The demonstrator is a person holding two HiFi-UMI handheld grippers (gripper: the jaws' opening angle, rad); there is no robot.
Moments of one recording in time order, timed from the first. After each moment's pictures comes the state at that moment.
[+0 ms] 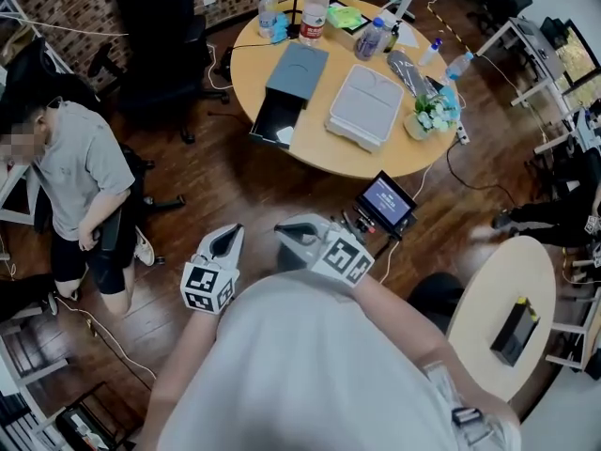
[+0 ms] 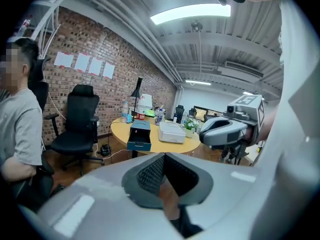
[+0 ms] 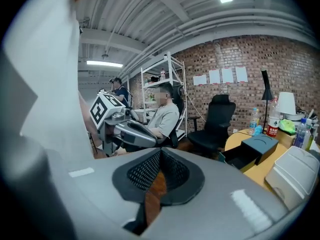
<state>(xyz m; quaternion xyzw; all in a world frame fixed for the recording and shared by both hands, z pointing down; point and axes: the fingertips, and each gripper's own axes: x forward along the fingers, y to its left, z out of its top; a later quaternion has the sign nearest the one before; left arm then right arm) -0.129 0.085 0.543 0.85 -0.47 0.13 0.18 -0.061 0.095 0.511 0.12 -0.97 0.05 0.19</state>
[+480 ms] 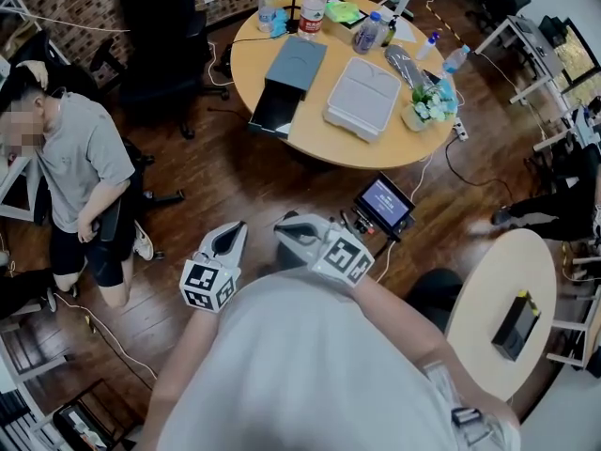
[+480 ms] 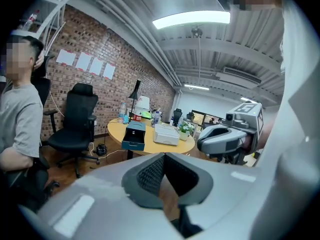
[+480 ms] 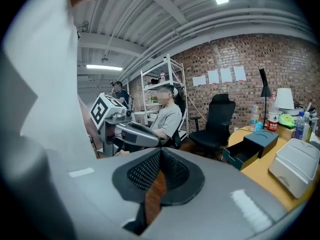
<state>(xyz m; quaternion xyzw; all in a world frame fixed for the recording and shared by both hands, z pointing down) -0.115 0.114 0.536 0.86 -0.46 0.10 0.19 -0.056 0.130 0.512 0.12 -0.98 0.07 0.17</state>
